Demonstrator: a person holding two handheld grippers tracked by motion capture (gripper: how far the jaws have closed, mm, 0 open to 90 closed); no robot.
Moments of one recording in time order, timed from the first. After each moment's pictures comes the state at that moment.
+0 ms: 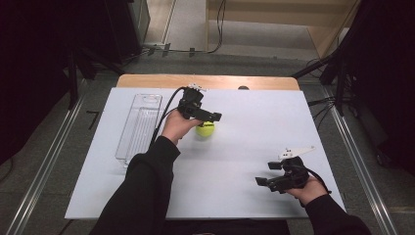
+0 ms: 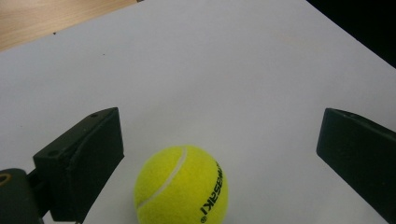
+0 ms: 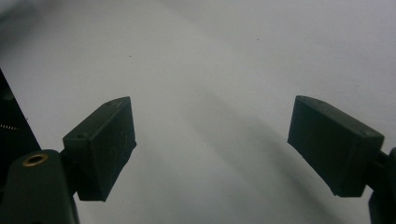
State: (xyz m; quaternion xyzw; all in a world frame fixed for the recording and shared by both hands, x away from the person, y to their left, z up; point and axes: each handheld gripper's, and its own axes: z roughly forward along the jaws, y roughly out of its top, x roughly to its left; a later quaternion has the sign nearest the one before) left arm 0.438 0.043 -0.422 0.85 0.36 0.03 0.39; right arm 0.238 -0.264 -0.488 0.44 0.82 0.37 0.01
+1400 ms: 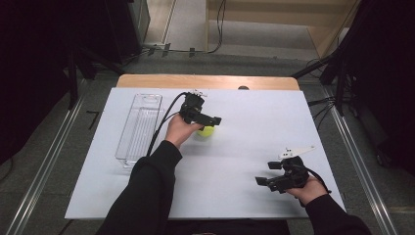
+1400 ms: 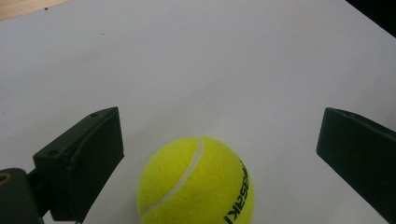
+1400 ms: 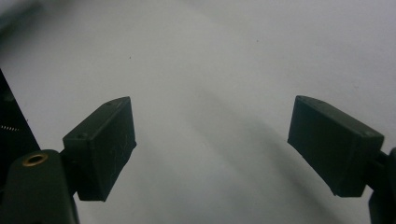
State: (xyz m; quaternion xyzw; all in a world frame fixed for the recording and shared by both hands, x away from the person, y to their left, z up) left arm 0.443 0.041 -0.453 0.85 0.36 0.03 0.38; right arm 0.239 -0.264 -0.488 0.44 0.82 0.37 0.01
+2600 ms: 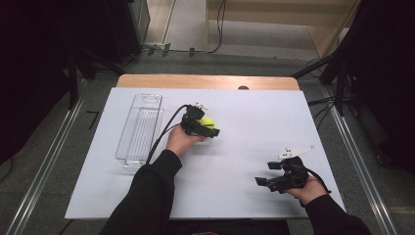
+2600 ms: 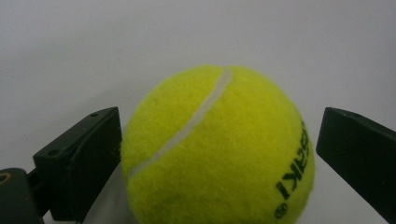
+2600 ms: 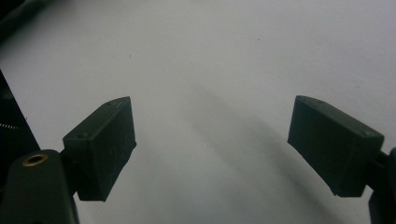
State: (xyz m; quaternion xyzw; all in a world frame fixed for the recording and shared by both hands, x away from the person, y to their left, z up) left arm 0.434 0.040 -0.499 0.86 0.37 0.03 0.35; right arm 0.239 -0.263 -0.488 0.44 0.82 0.37 0.01
